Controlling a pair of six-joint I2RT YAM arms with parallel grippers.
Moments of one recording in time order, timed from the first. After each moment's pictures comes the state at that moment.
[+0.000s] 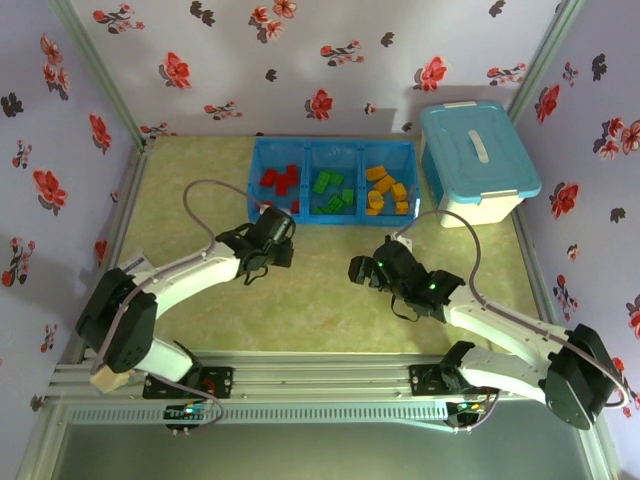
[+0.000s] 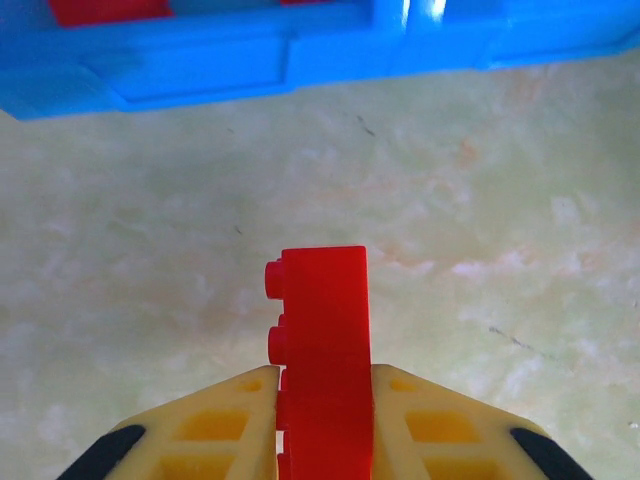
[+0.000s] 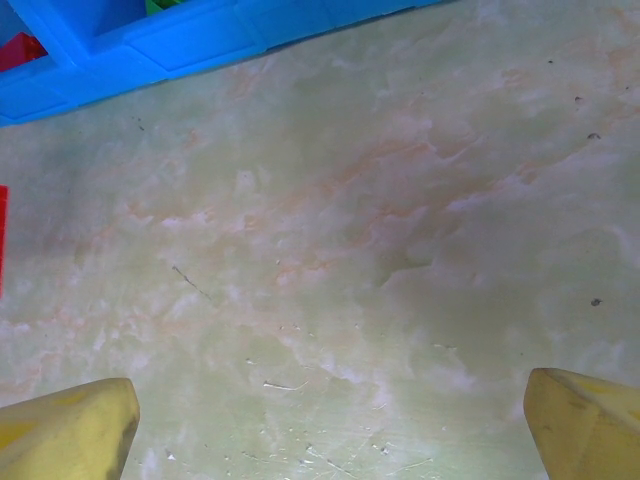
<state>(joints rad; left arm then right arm) -0.72 1.46 0.94 -0.44 -0.22 -0.45 0.80 1.04 0.61 -0.41 0.21 0.85</state>
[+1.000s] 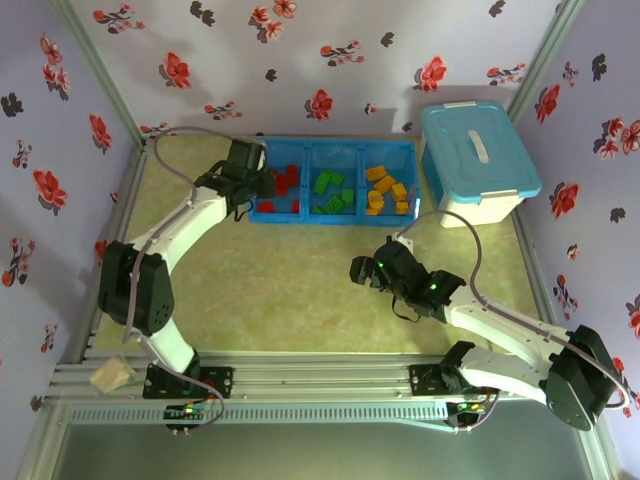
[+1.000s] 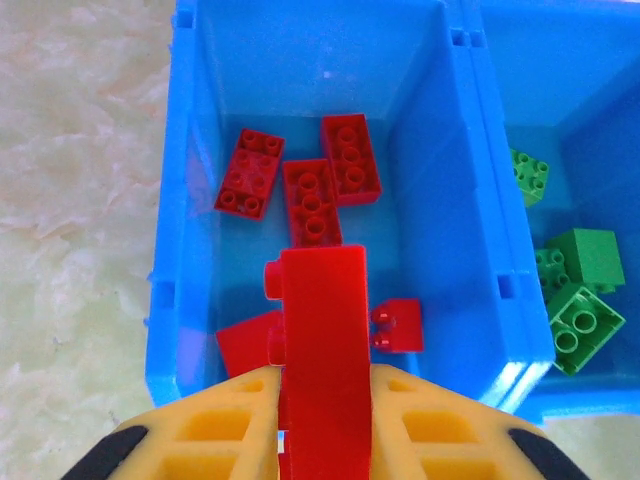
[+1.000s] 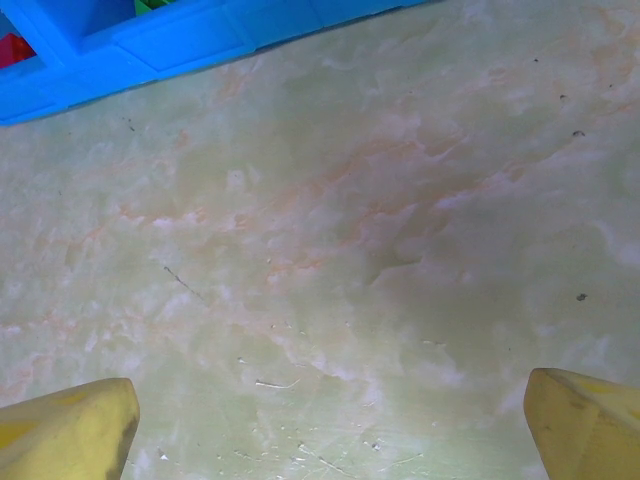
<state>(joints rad) -0.44 1.70 1.40 -0.47 -0.13 -0.32 0.80 1.04 0.61 -0.43 0.22 0.85</state>
